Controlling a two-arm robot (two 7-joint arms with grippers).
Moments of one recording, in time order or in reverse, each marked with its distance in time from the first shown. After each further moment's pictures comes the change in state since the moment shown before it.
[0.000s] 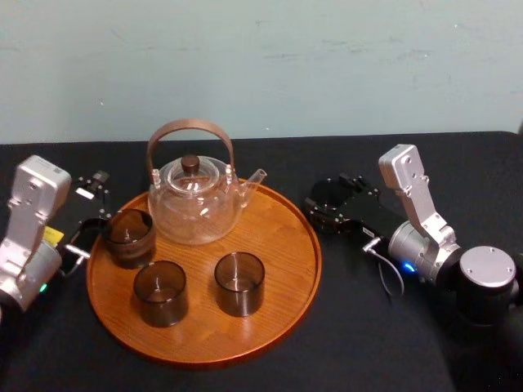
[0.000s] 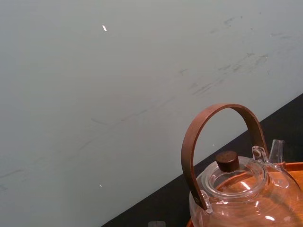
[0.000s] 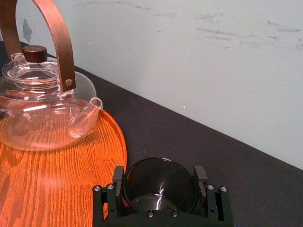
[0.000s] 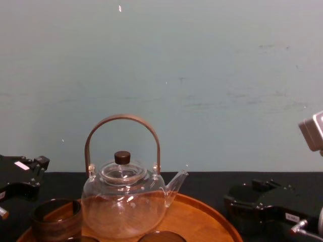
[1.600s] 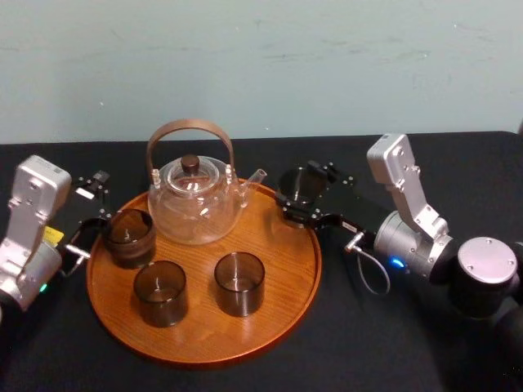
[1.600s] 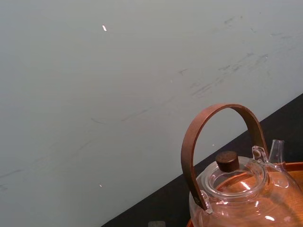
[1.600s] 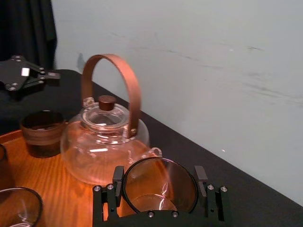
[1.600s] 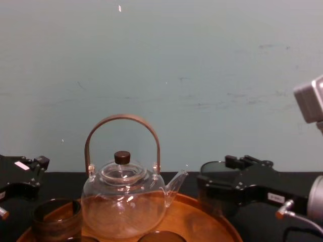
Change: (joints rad) left arm 0.000 0.000 0.000 0.000 0.000 0.000 0.000; right arm -0.057 0.047 -0.057 -0.219 0.062 0.025 0.075
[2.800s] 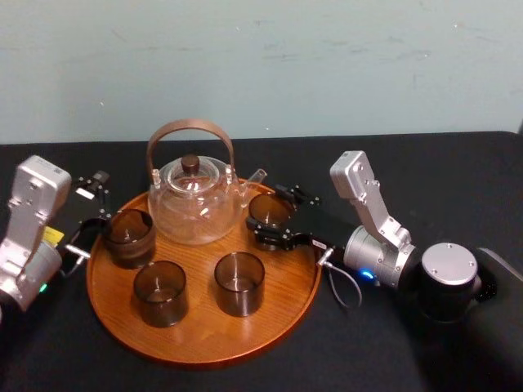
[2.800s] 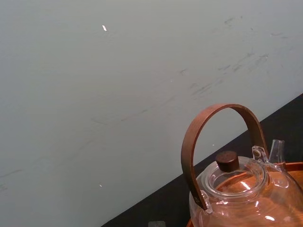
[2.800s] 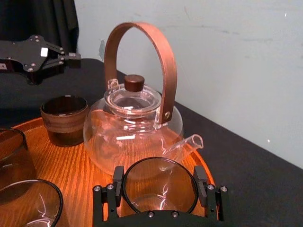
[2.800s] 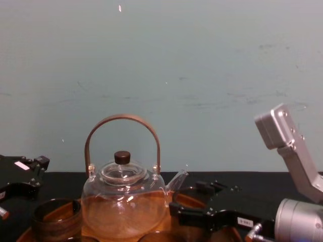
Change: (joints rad) left arm 0.000 0.000 0.000 0.000 0.000 0.000 0.000; right arm 0.094 -0.071 -0.086 0.212 0.025 -0.050 0.061
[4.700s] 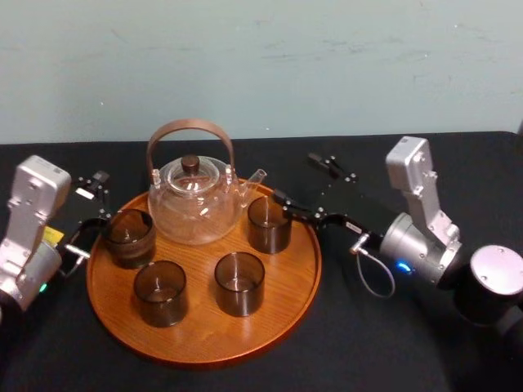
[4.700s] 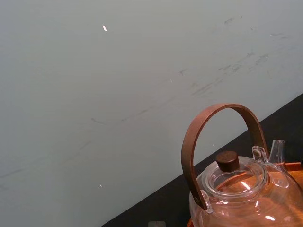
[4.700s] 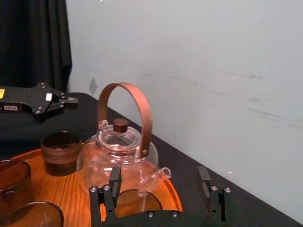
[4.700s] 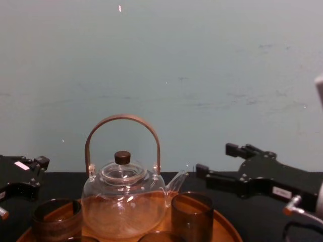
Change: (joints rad) left arm 0.000 0.000 0.000 0.000 0.000 0.000 0.000; right arm -0.123 0.101 0.077 -0.245 0.060 -0.050 -0.023
